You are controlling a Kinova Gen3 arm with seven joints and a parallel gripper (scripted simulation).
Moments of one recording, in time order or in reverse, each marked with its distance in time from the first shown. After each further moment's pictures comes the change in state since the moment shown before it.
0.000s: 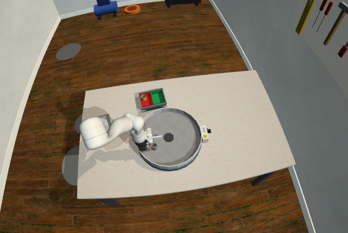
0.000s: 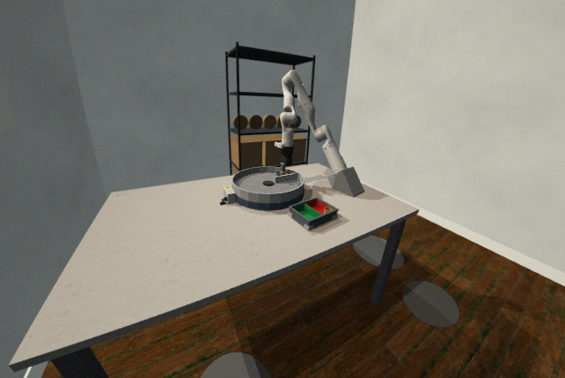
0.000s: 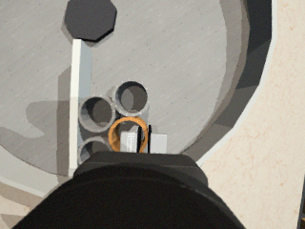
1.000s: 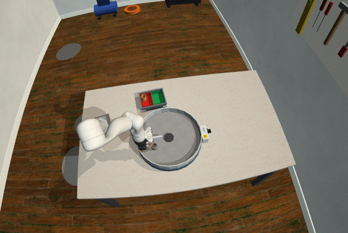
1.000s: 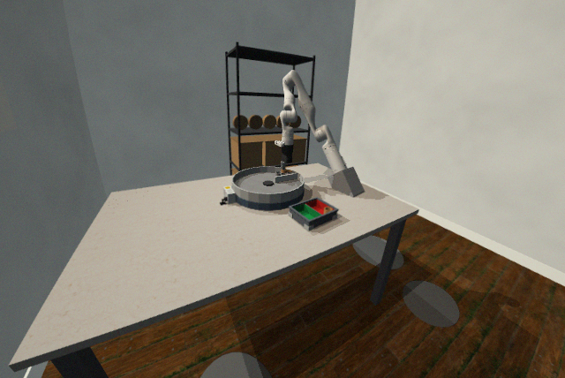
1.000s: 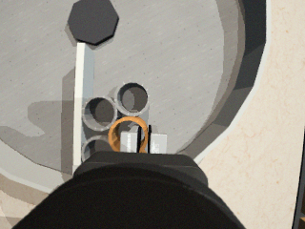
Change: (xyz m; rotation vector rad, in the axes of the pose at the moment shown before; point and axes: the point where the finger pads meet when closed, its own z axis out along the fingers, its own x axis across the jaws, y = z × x) arm 0.000 0.000 -0.010 0.000 0.001 -0.002
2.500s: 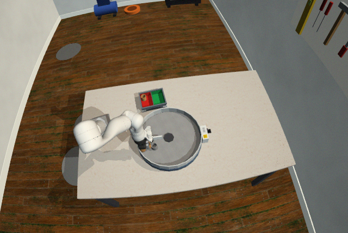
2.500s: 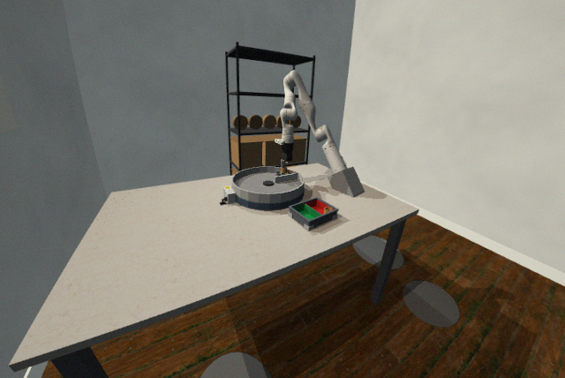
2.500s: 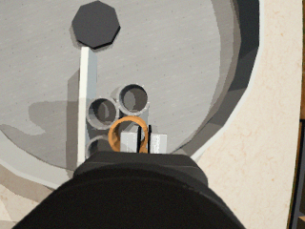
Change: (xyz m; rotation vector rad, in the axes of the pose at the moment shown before) arm 0.000 0.000 -0.012 0.001 0.000 0.000
